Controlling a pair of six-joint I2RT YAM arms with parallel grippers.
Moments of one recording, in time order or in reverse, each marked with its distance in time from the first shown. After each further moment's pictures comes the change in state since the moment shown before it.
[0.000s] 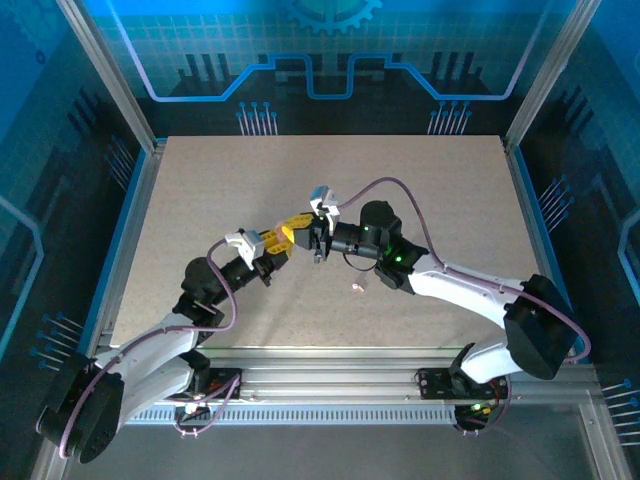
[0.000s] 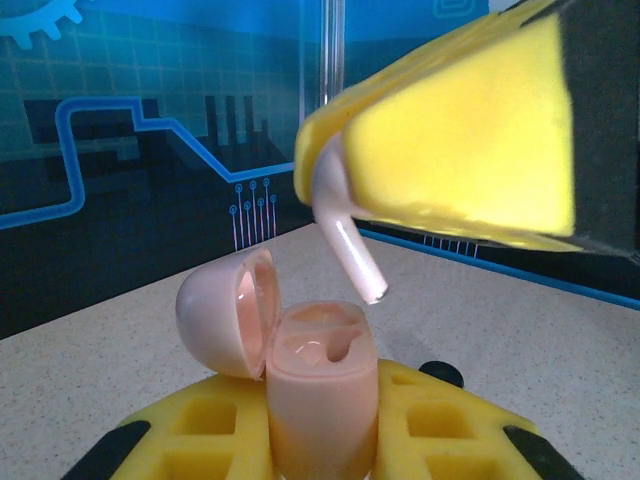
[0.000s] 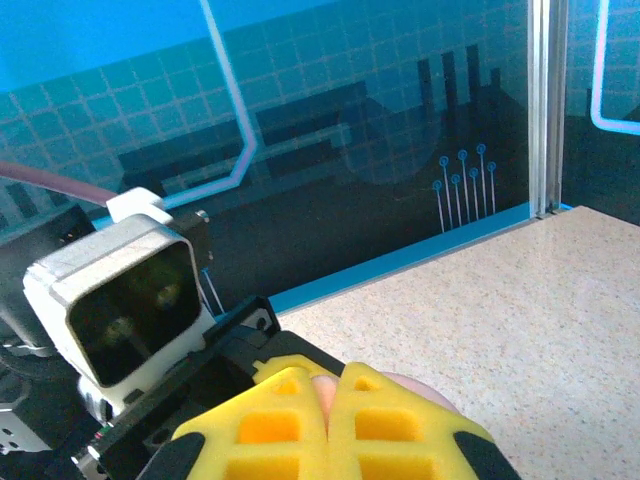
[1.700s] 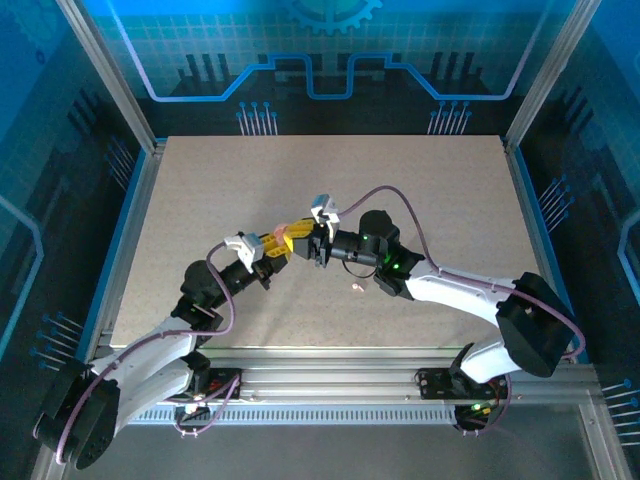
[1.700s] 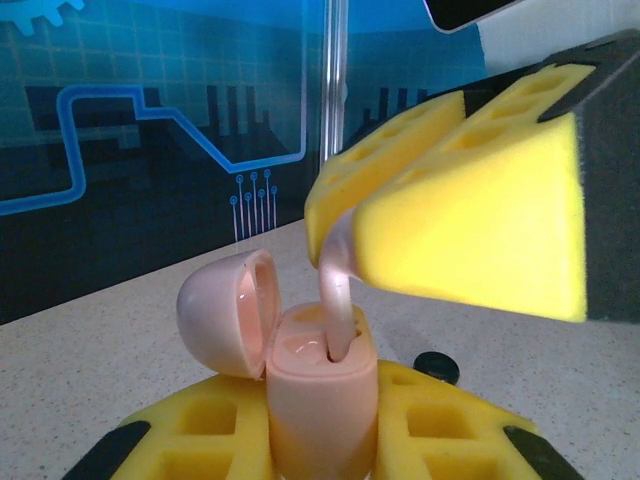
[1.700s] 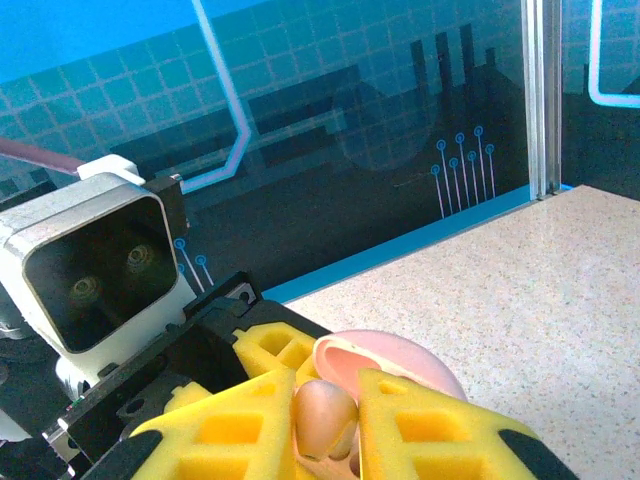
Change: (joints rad) left arm -0.010 -0.042 -0.019 -0.037 -0.027 -0.004; right arm 0.011 0.019 -0.074 0.081 0.027 0.030
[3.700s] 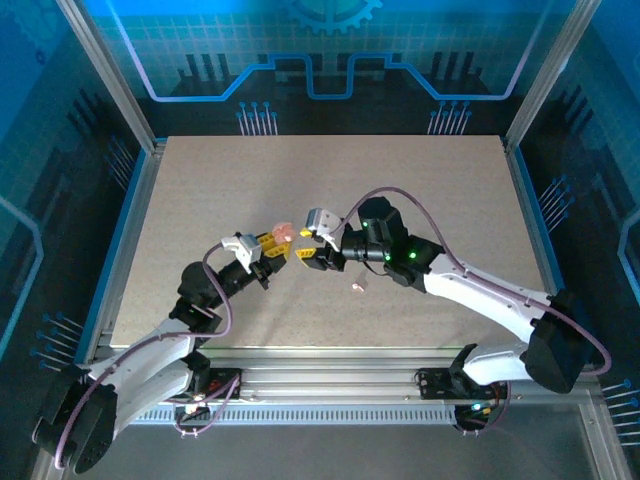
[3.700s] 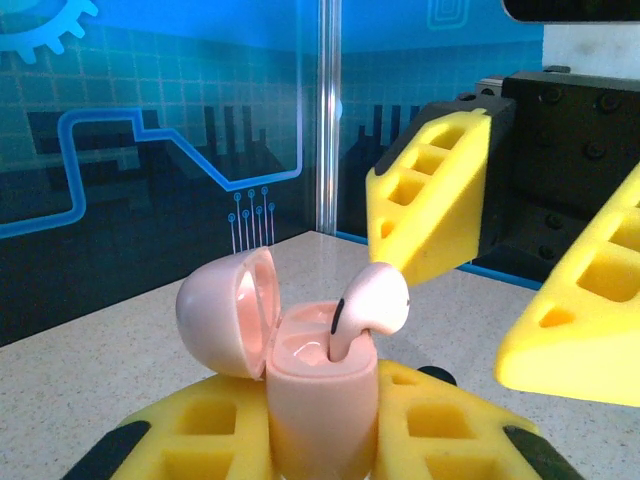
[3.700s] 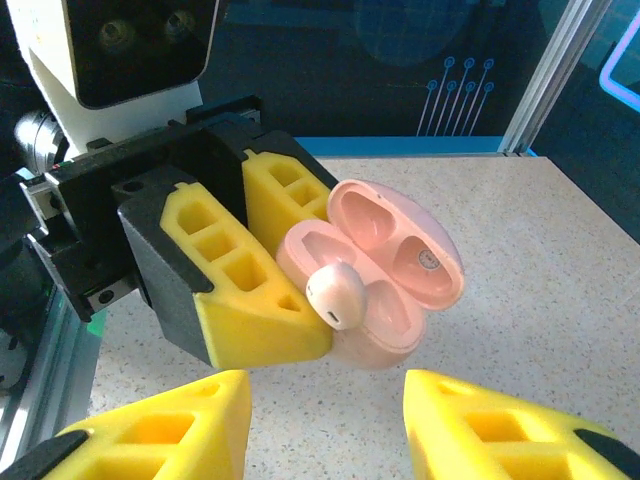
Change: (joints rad) left arm 0.002 -0.028 0.000 0.005 0.016 0.002; right arm -0.018 -0.115 0.153 -0.592 -0.010 -0.552
